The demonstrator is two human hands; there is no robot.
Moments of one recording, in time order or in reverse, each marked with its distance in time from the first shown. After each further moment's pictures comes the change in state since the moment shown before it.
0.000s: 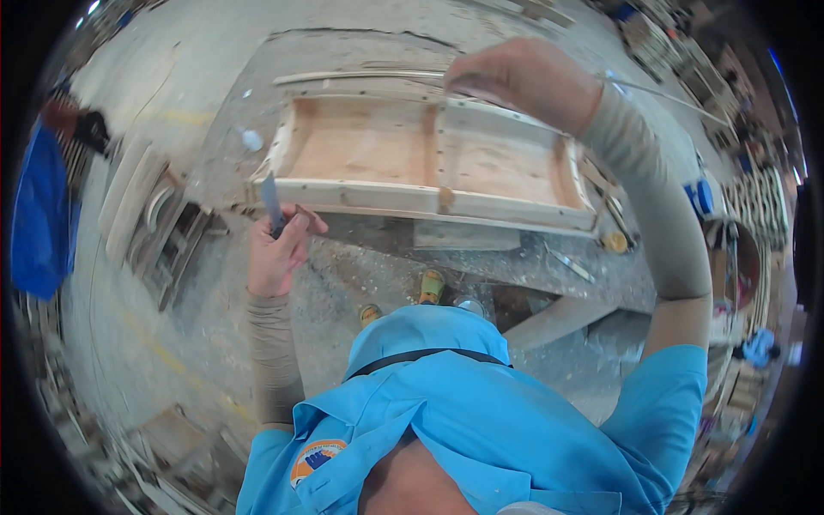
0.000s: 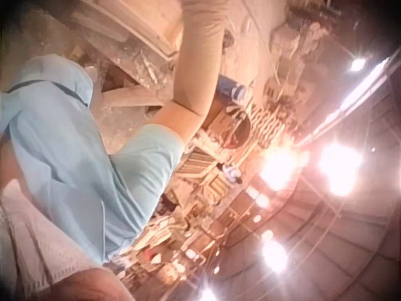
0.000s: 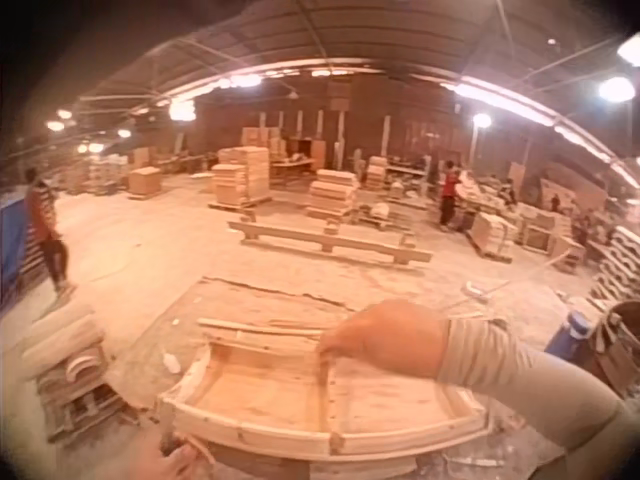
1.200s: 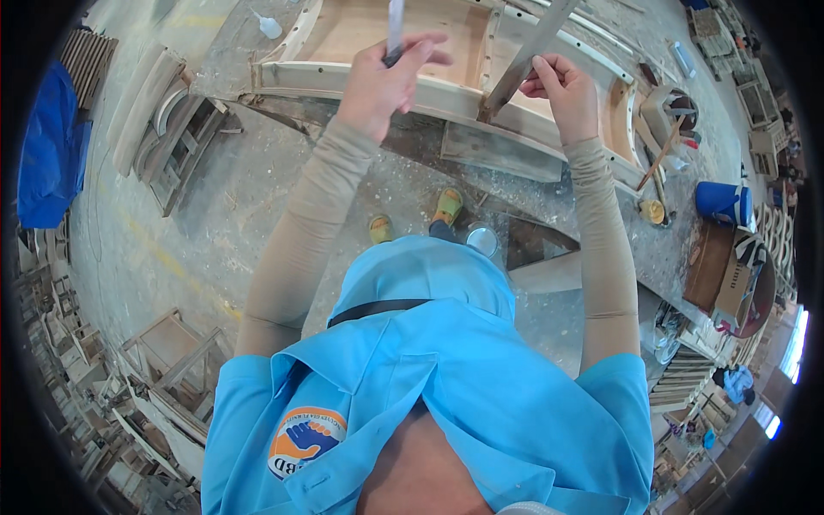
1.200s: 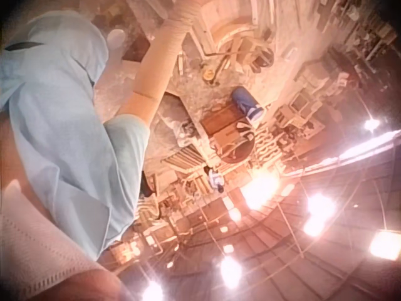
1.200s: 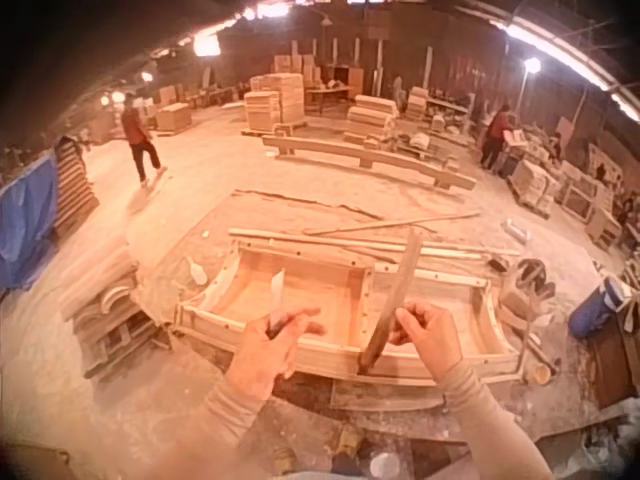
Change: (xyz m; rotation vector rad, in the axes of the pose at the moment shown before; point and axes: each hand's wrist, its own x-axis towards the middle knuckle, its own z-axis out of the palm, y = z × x) left_hand 0.064 -0.039 0.090 0.073 -0.036 -0.037; right_hand -0.084 -0.010 0.192 1.177 0.524 0.772
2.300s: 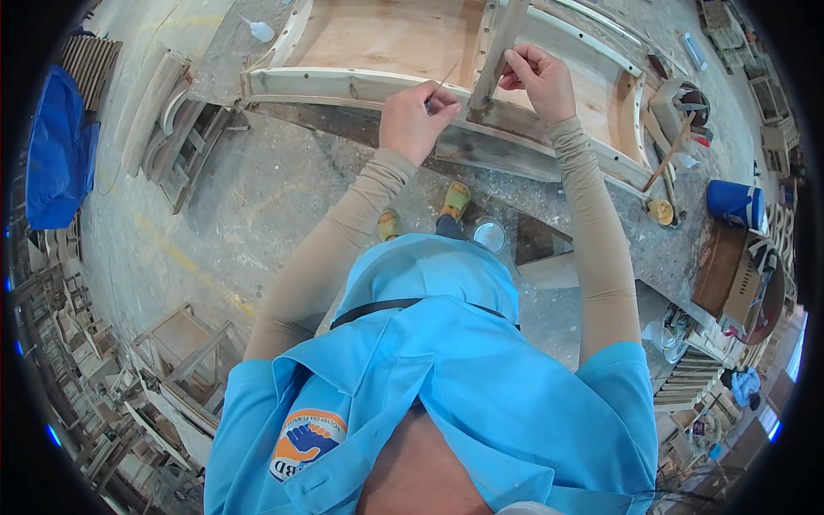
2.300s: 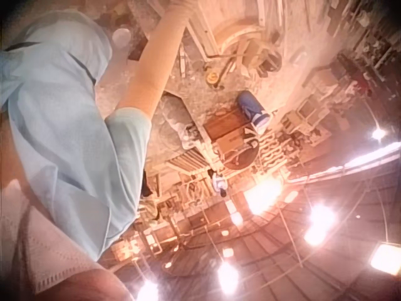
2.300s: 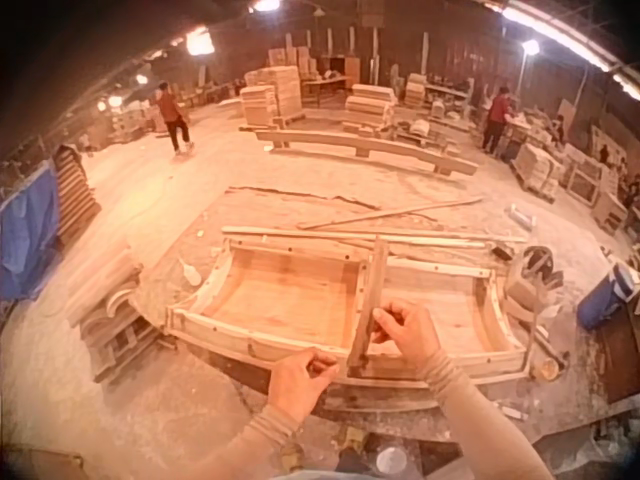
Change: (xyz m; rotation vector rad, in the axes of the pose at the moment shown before) left_hand 0.003 -0.078 0.032 0.736 0.137 0.094; right_hand 0.028 0.044 0.003 0.068 -0.136 0.026
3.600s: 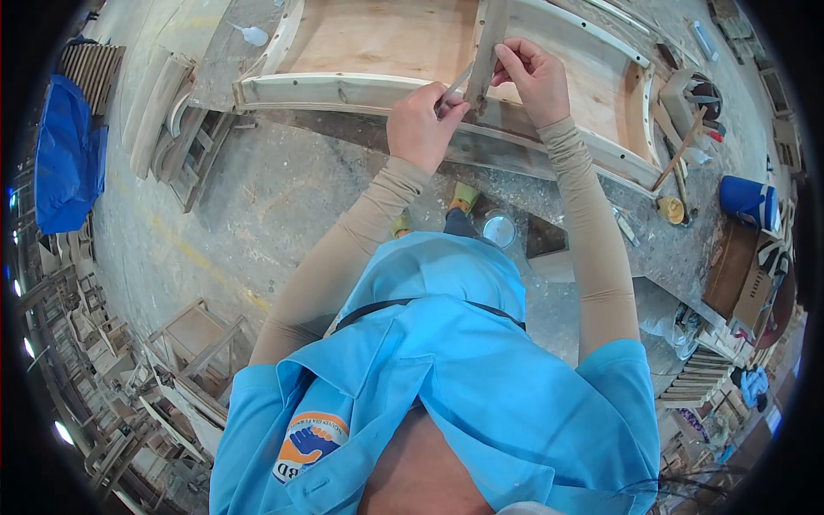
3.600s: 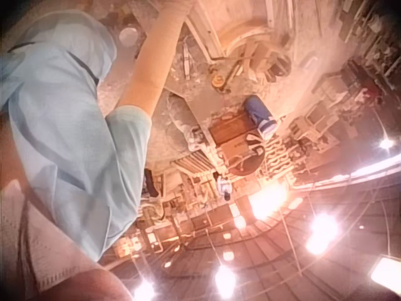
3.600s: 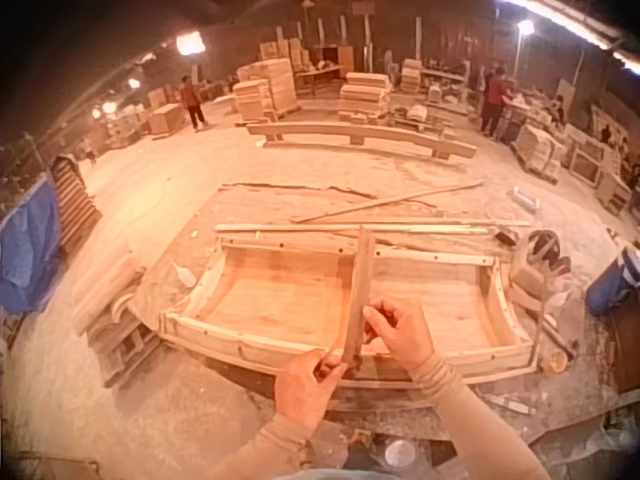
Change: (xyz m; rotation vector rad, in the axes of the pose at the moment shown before) left_hand 0.000 0.009 0.025 0.113 0.114 0.070; right_hand -0.002 0.006 0.006 0.080 -0.017 -0.097
